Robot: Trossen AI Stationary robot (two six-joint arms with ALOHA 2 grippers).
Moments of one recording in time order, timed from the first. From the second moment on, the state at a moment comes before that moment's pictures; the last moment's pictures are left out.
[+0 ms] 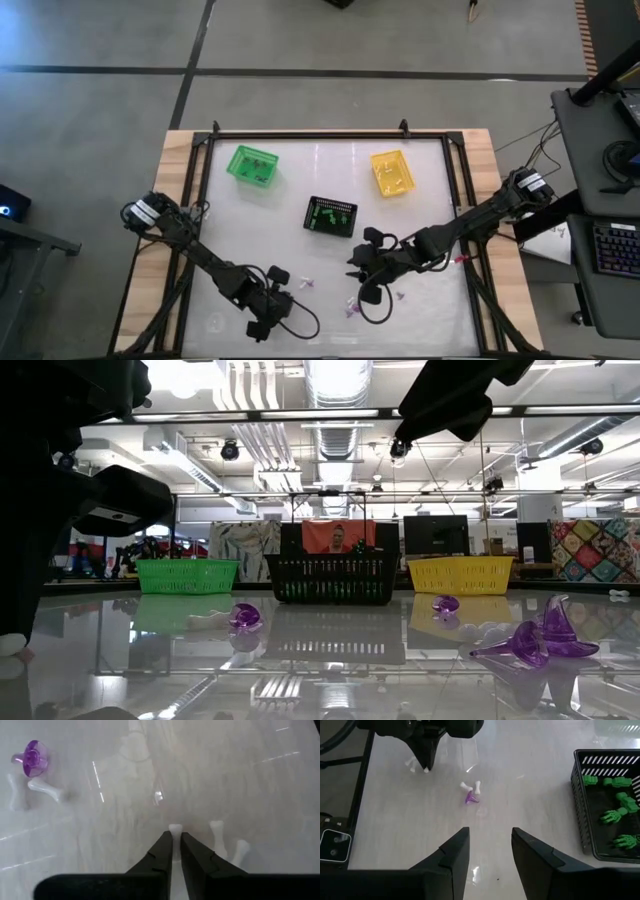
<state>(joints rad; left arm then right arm) -0.66 1.83 1.01 -0.31 -0.10 -0.35 0.46 1.57 1.09 -0.31 0.30 0.49</state>
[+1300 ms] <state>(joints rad) -0.64 1.48 0.99 0.15 -0.49 0.15 0.58 1.57 0.93 0.25 0.47 0.10</state>
